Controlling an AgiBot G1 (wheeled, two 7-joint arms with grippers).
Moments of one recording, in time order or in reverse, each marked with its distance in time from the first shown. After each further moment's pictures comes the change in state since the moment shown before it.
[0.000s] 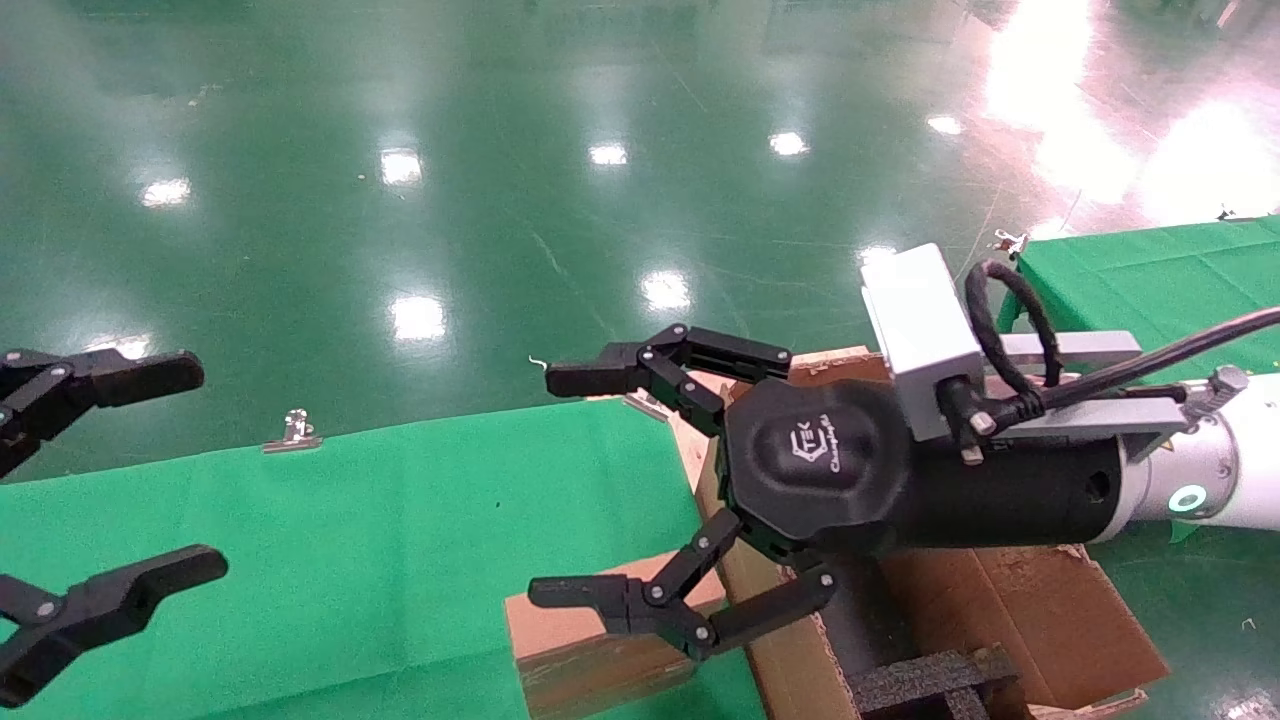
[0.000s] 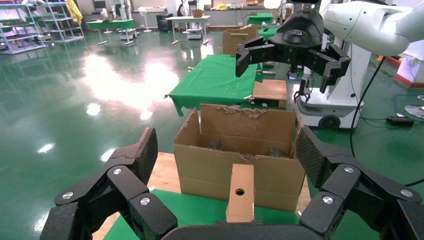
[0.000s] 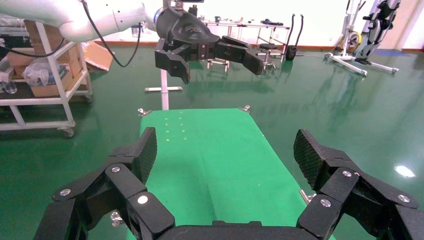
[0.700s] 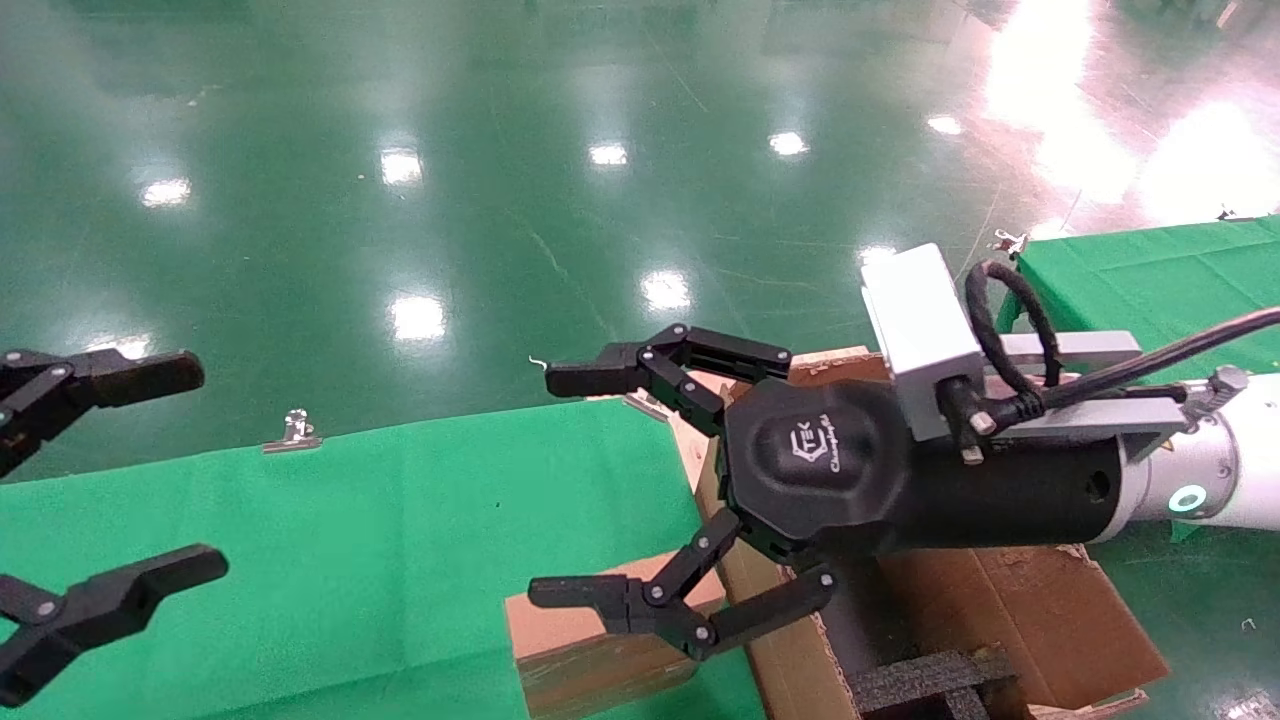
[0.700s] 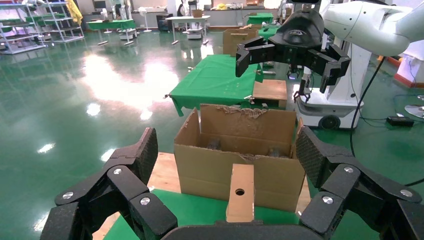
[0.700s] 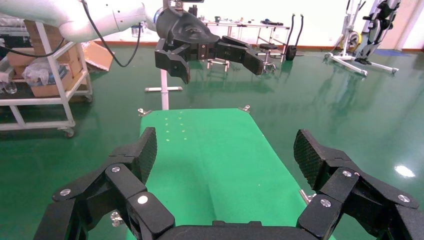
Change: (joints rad) left arm 0.000 0.000 0.000 0.000 0.000 0.000 0.000; right arm 0.004 0.001 -0.005 -0.002 -0.012 -0.002 -0.001
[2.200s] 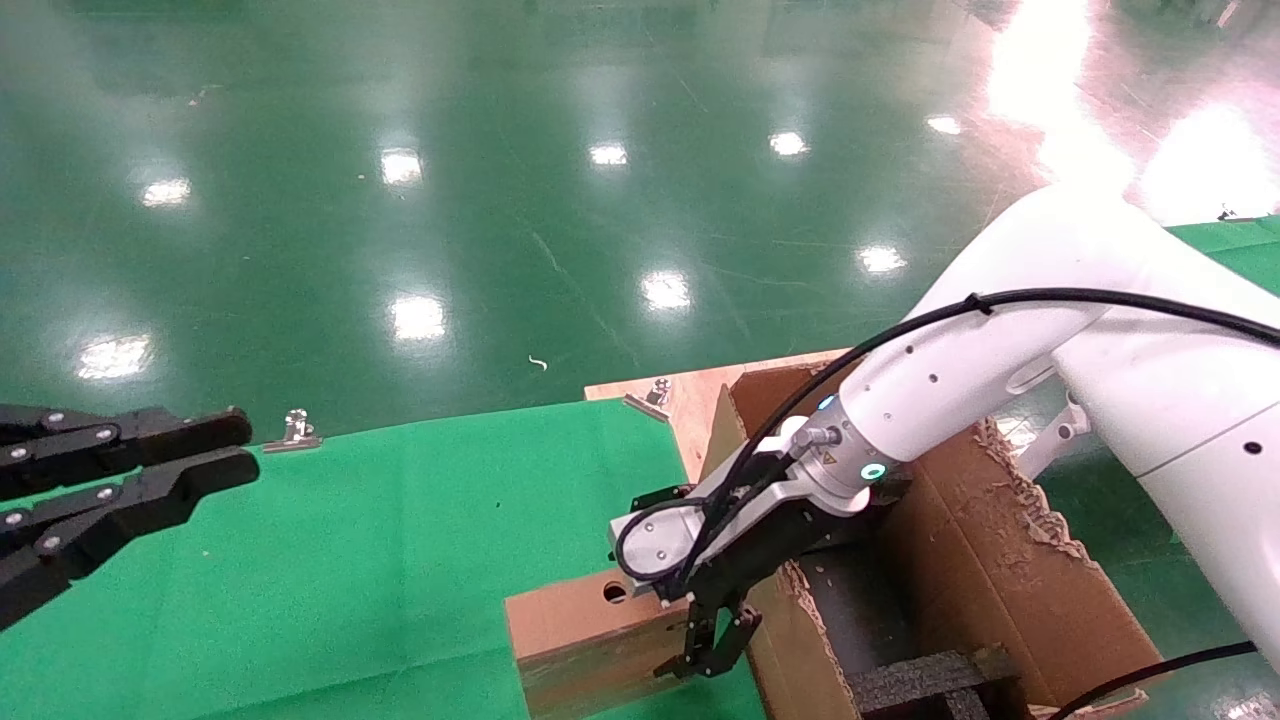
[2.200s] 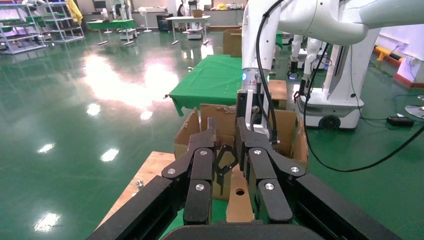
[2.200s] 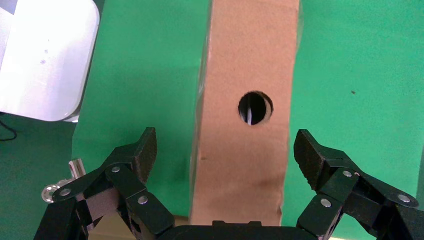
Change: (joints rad) left arm 0.000 0.000 0.000 0.000 0.000 0.000 0.000; right arm 0.496 -0.334 -0.616 -0.246 -0.853 -0.080 -0.090
